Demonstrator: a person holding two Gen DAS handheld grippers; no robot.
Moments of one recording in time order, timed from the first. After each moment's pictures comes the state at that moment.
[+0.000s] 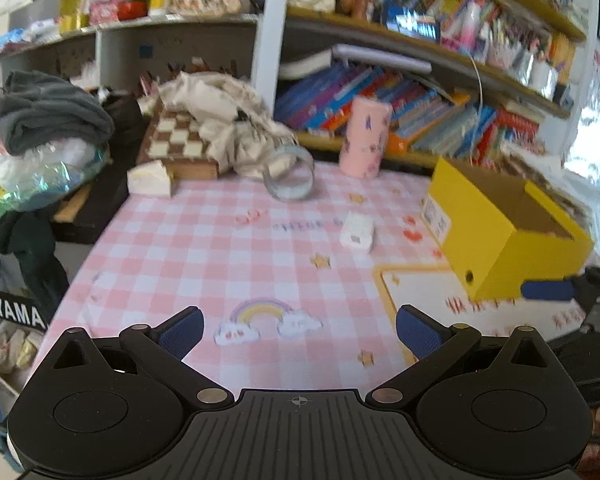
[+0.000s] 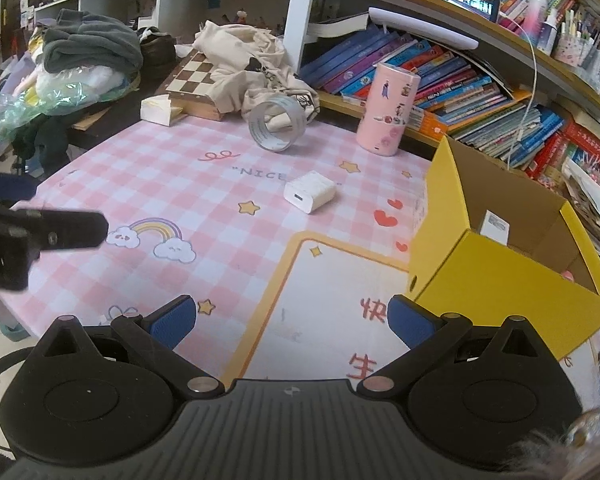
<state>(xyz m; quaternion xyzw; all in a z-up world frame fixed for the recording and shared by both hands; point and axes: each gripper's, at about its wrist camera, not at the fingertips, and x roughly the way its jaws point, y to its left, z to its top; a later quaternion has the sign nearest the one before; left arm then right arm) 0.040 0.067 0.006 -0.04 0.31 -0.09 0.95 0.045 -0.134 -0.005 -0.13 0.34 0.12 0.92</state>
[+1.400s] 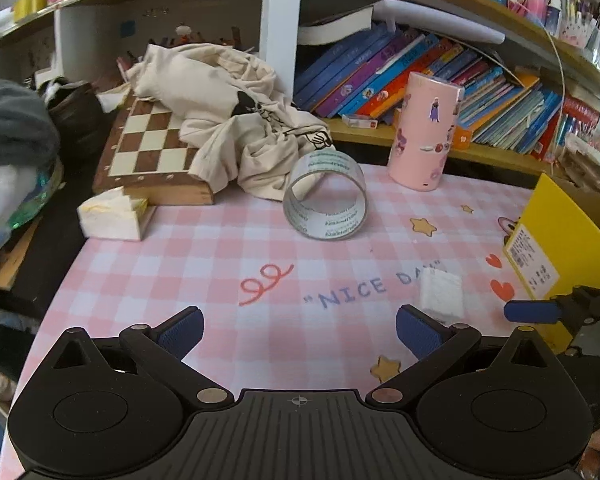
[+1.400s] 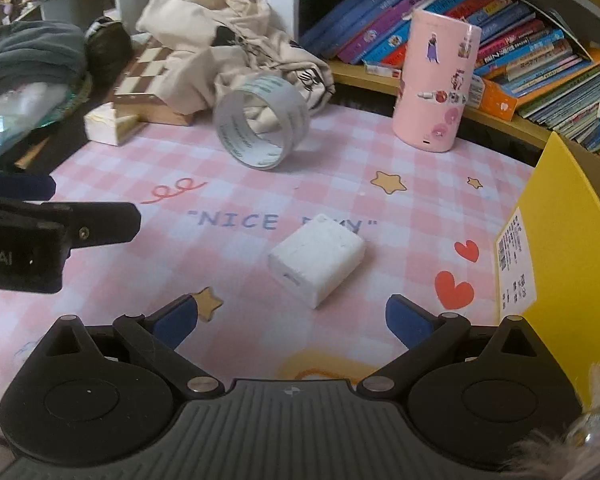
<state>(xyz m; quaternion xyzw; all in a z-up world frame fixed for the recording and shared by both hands) 0.233 0.054 -0.034 -0.01 0.36 -0.07 0.93 0.241 -0.120 -0.061 -0.07 0.39 0.16 0.90</state>
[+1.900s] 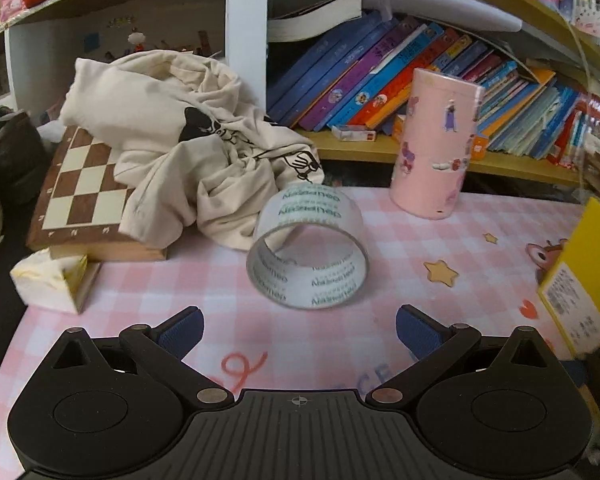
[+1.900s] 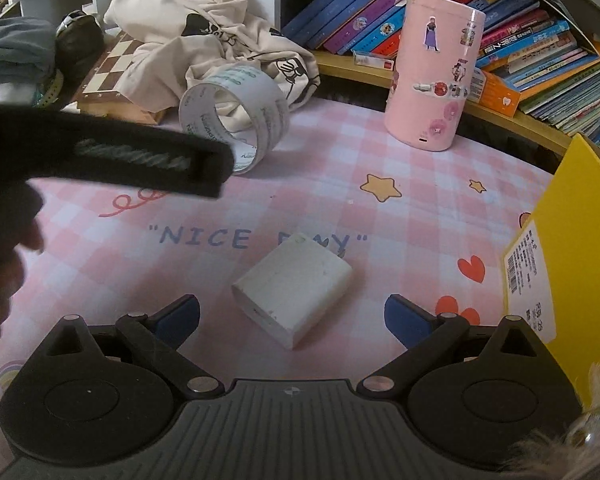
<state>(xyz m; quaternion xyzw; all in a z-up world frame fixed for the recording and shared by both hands) 0.321 0.024 -0.056 0.01 0.34 -0.07 0.94 0.276 -0.117 -0.076 -0.07 0.40 0.15 0.90</state>
